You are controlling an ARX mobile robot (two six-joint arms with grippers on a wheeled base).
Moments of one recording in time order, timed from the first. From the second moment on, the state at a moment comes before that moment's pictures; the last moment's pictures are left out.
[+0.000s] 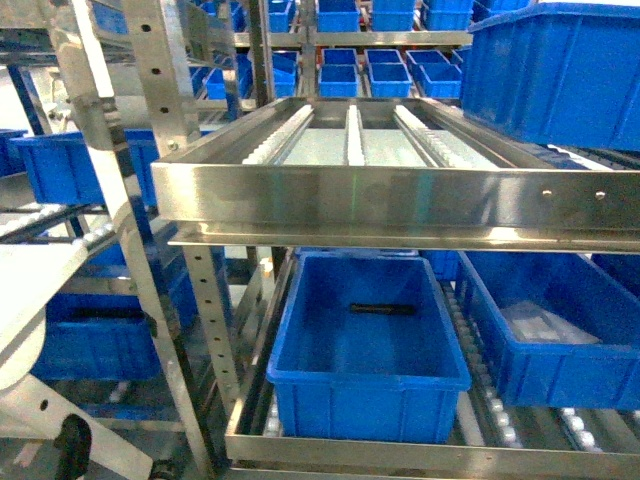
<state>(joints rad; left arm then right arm) -0.02 0.60 0.35 0.40 -0.04 -0.03 -0.18 0.25 0.24 0.07 -0.07 0.01</state>
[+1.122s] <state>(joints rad) -0.02 0.61 0.35 0.41 -0.04 -0.03 -0.18 0.25 0.24 0.07 -0.07 0.01</state>
